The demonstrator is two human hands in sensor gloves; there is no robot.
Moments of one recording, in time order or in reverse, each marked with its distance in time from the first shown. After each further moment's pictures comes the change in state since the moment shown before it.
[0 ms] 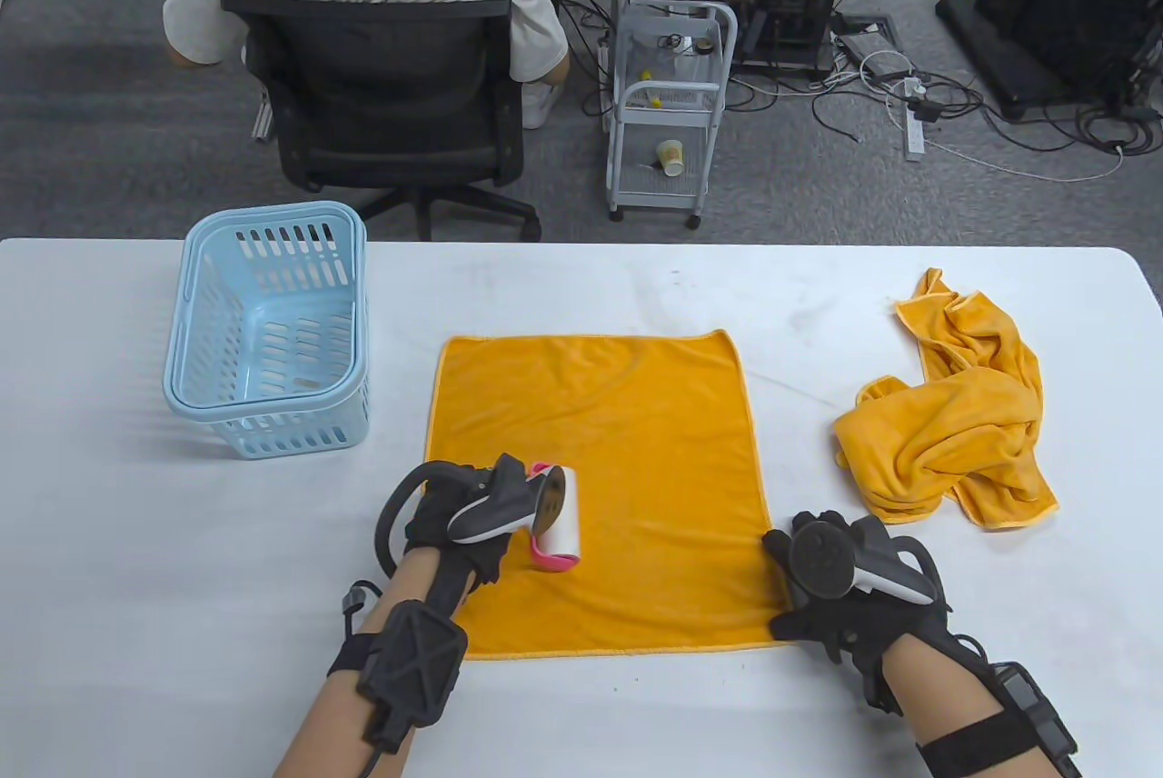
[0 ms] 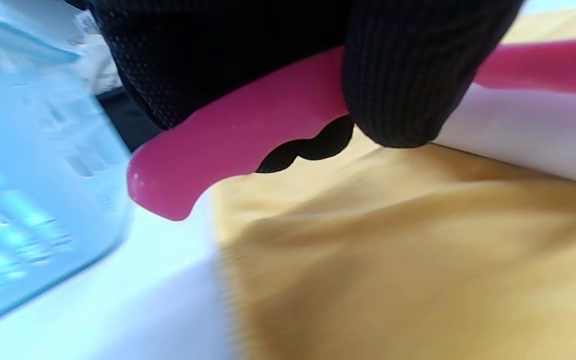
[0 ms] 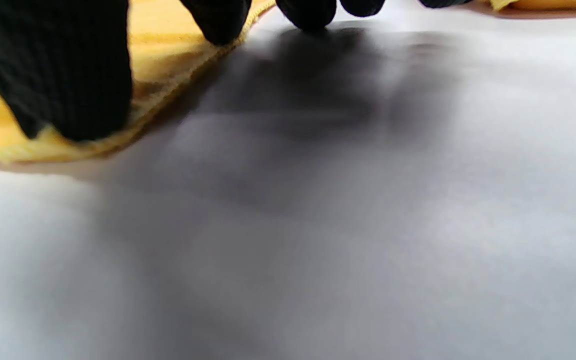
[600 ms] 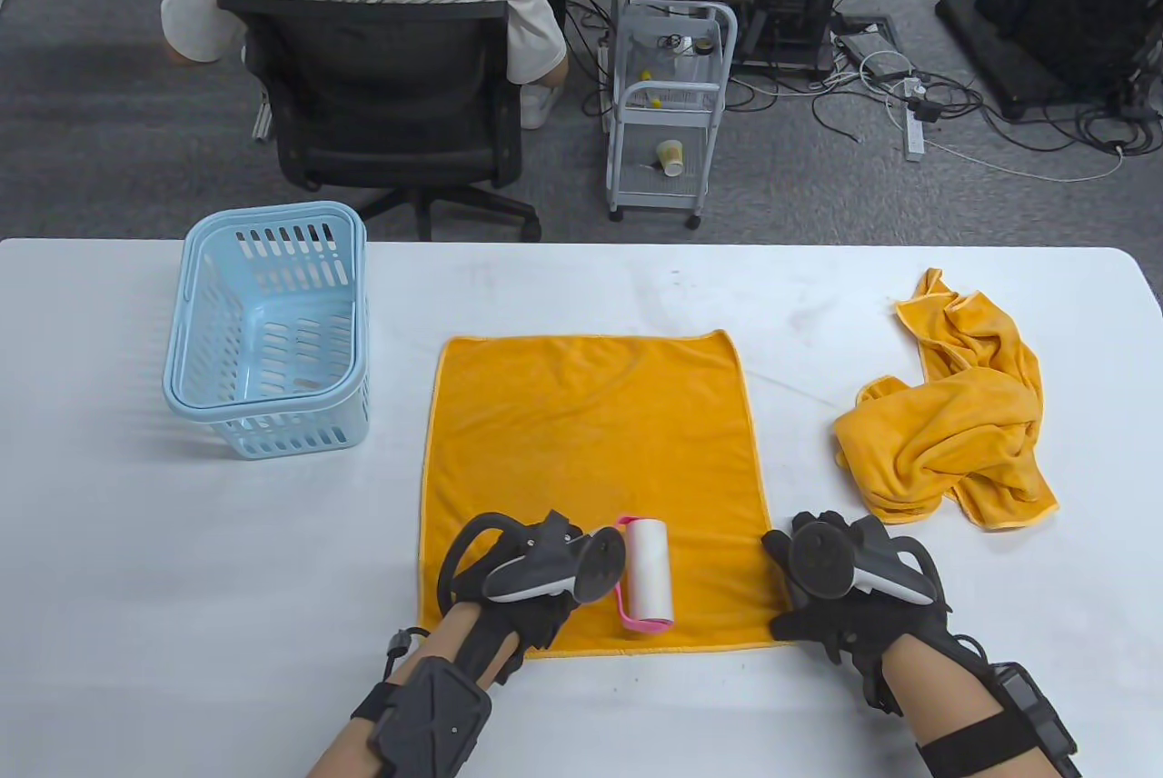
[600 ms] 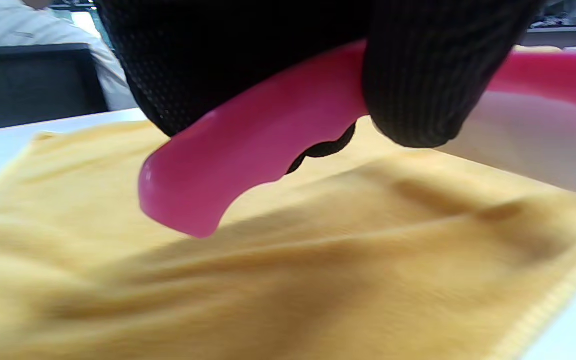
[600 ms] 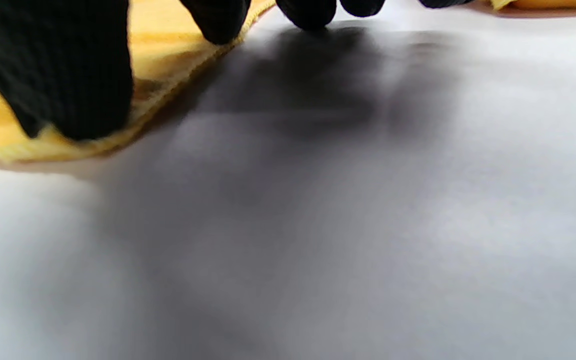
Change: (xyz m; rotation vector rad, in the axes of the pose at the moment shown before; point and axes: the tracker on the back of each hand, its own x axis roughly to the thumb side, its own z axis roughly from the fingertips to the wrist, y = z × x) left_hand 0.088 0.018 0.040 0.099 -0.333 0.230; right_hand 0.000 0.001 0.000 0.001 0.000 -0.003
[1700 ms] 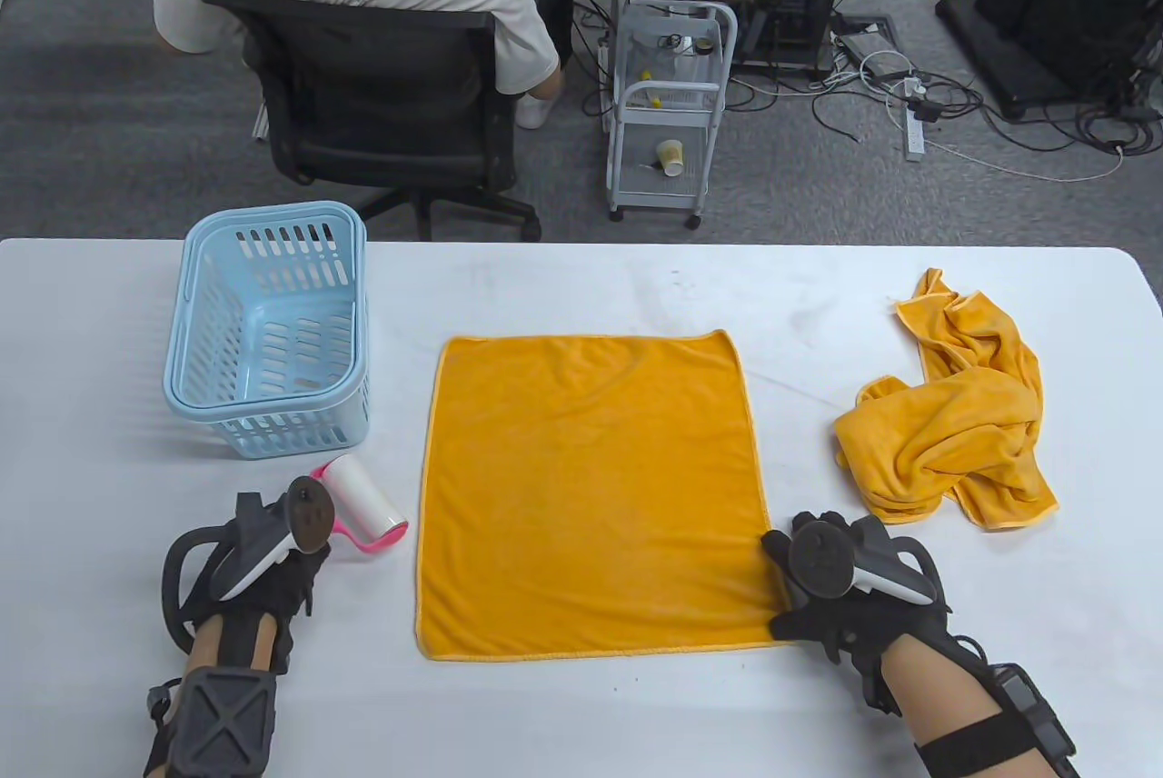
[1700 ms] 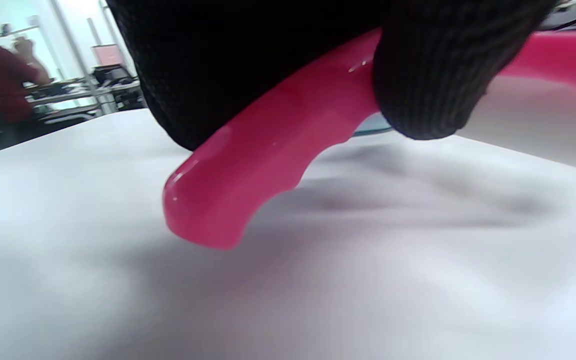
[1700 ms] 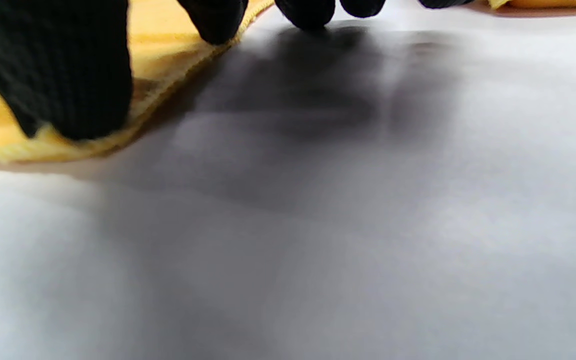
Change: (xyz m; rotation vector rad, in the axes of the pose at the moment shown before) left_hand -0.248 -0.069 0.111 -0.076 0.727 0.153; right_hand -0.001 0.001 0.000 0.001 0.009 -0.002
